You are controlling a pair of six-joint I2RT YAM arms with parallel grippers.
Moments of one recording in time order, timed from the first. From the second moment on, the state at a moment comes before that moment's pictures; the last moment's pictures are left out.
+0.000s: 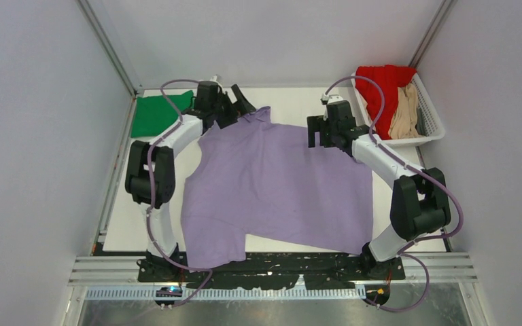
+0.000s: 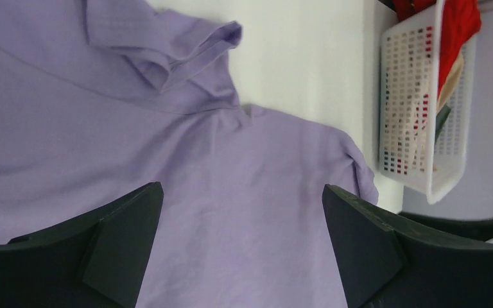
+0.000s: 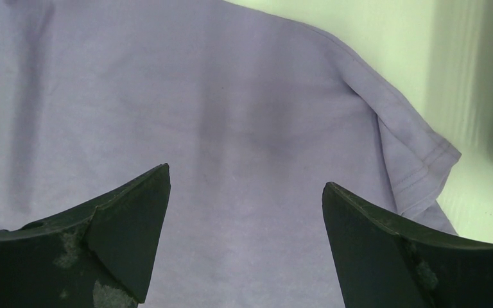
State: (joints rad) left arm -0.29 1.92 1.52 -0.15 0.29 -0.67; right arm 0.30 1.59 1.15 -0.32 0.10 0.15
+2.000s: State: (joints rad) left arm -0.26 1.72 0.97 -0.19 0.31 -0.67; right arm 0.19 1.63 1.10 -0.43 0.11 0.28
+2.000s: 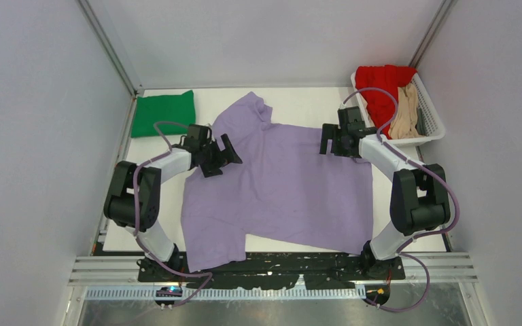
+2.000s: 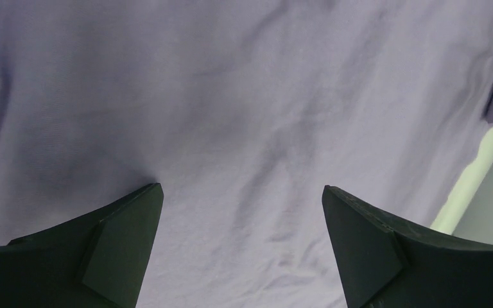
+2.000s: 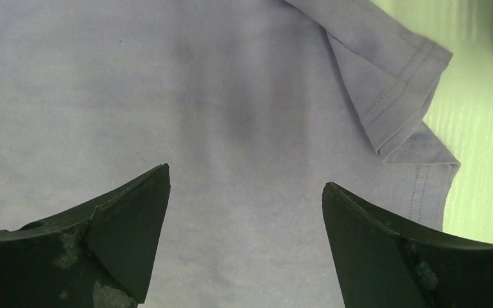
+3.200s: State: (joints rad) left arm -0.07 1.55 0.95 -0.22 0.39 -0.65; right arm 0.08 2.12 1.60 -0.55 -0.12 0.28
